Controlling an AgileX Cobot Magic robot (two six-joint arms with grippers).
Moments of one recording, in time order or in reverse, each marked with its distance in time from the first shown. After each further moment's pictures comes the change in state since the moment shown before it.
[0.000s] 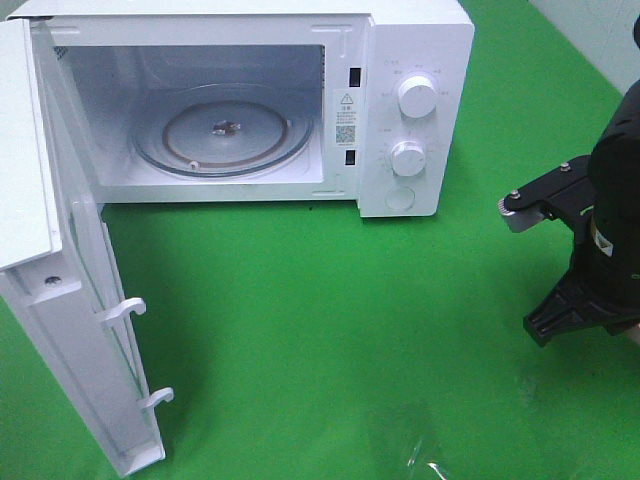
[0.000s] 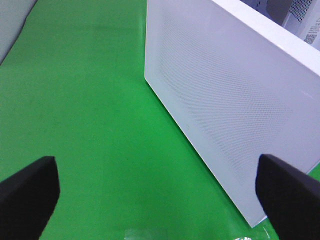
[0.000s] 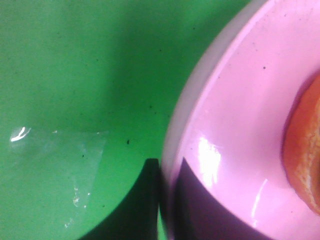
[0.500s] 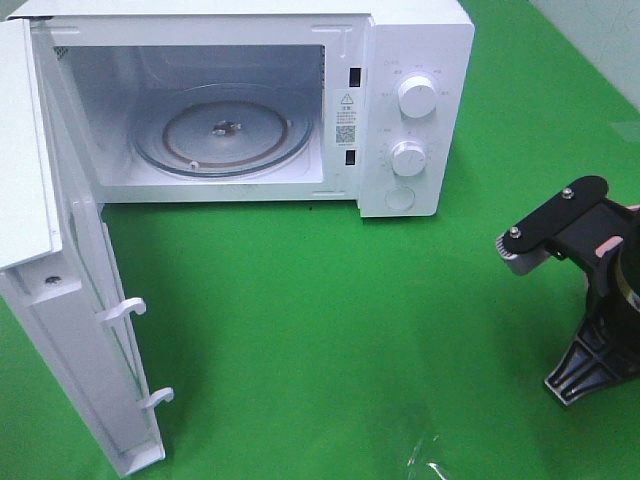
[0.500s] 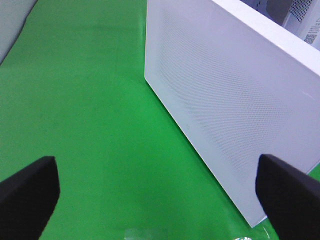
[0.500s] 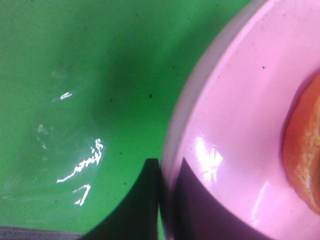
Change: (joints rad) left arm 0.000 0.000 0.000 0.000 0.000 0.000; right arm 0.215 -0.182 0.132 -0.030 0.081 0.069
